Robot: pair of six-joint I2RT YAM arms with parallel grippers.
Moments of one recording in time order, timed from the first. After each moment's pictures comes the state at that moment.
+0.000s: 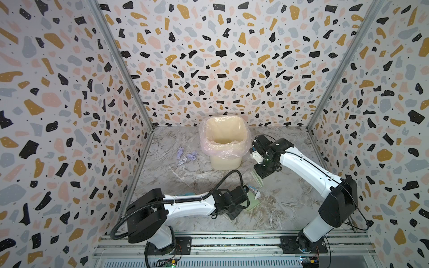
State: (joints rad) left arm -1.16 1.53 0.88 -0.48 -0.10 -0.28; right arm 0.62 1.64 1.53 -1.28 0.06 0.05
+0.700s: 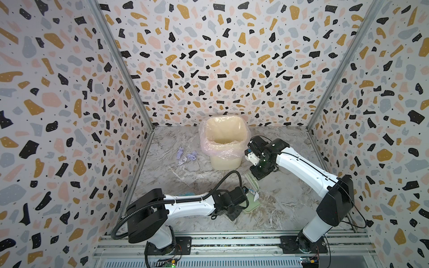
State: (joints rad) left arm -1.15 1.53 0.86 -0.46 -0.06 -0.30; right arm 0.67 1.66 1.54 -1.29 -0.04 0.05
